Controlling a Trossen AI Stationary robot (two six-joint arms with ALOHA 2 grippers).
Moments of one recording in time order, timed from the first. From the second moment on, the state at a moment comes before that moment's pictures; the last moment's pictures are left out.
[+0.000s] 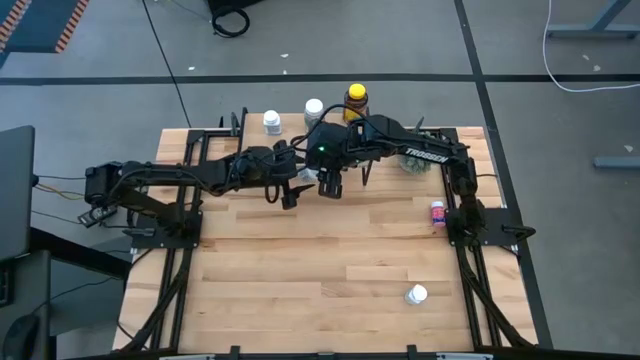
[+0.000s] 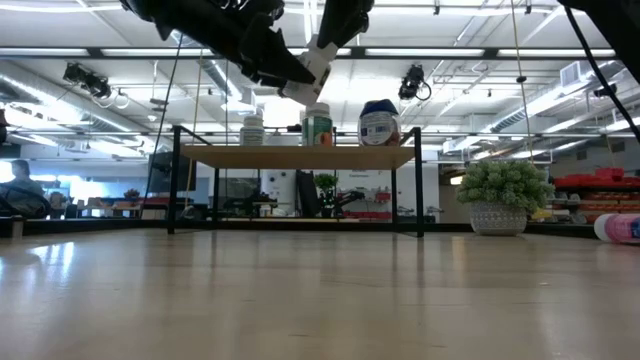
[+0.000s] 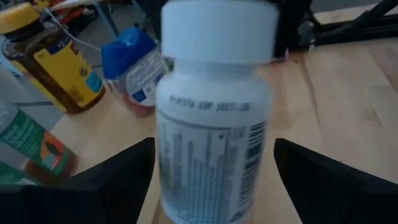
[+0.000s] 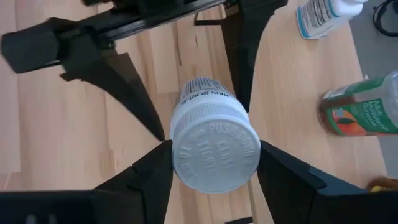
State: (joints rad) left arm 0.20 1.34 0.90 0.07 -0.11 0.22; right arm -0.10 2.02 2.36 -1.36 0.17 -0.03
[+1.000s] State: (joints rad) left arm 0.21 1.34 0.90 0.16 -0.14 0.14; right arm -0.12 2.02 2.36 -1.35 0.17 0.00
